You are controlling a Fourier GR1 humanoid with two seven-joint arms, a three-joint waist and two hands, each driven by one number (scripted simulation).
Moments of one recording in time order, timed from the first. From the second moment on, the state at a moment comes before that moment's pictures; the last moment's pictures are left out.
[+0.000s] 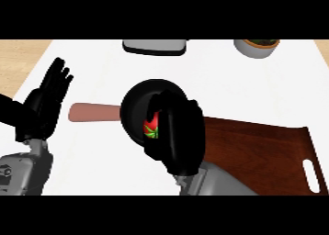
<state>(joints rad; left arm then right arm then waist) -0.25 0.22 0.05 -1.59 0.10 0.11 0.24 -0.59 0.00 0.70 -1.62 1.11 -0.26 0.98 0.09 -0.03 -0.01</state>
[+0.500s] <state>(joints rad) -0.27 0.21 0.05 -1.57 0.09 0.12 0.23 -0.79 -0.01 0.75 -1.57 1.20 -0.29 1.18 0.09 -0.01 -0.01</state>
